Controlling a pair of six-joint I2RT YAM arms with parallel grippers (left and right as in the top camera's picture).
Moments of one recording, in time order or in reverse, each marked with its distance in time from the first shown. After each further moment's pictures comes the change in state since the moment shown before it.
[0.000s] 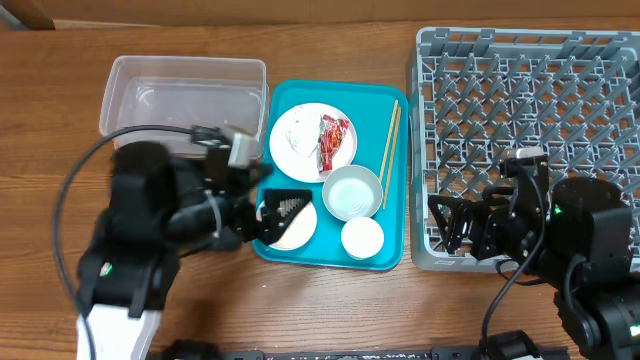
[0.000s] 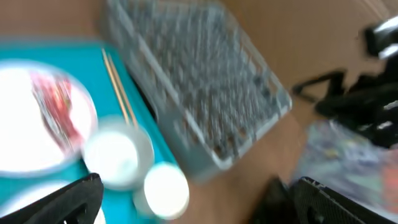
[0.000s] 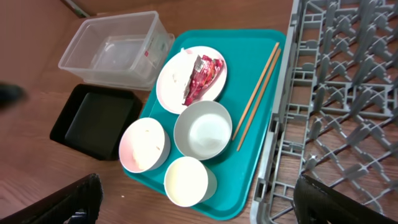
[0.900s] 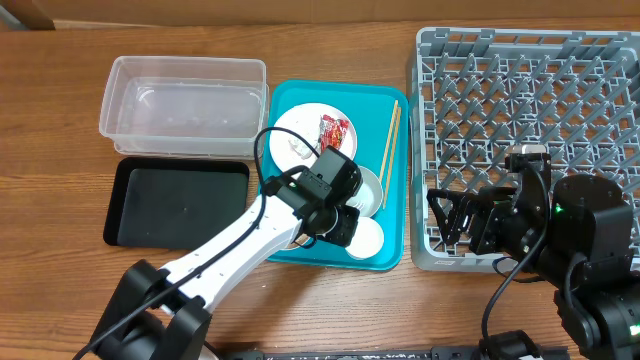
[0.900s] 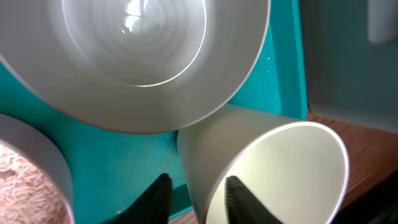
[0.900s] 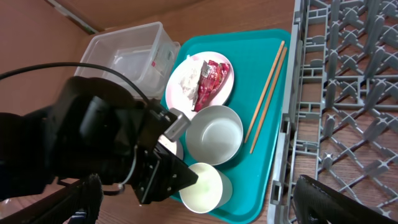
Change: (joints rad) left arm -0.508 0.650 0.000 0.037 -0.560 -0.187; right arm 0.000 0.001 0.000 0.026 -0.012 0.095
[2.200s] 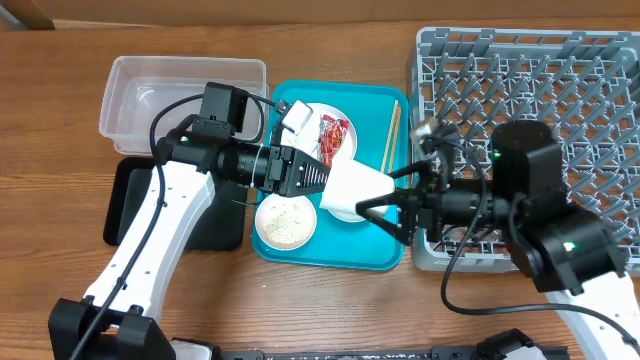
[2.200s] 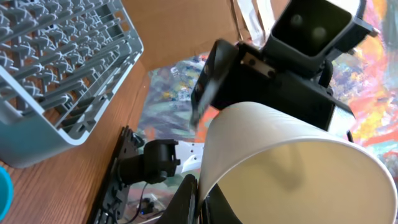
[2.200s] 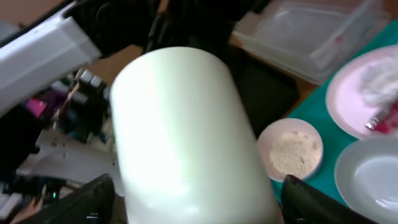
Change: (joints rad) left arm 0.446 -0.099 0.179 -0.155 1.281 0.322; right arm 0.141 0.245 0.000 0.299 -0.591 -0.122
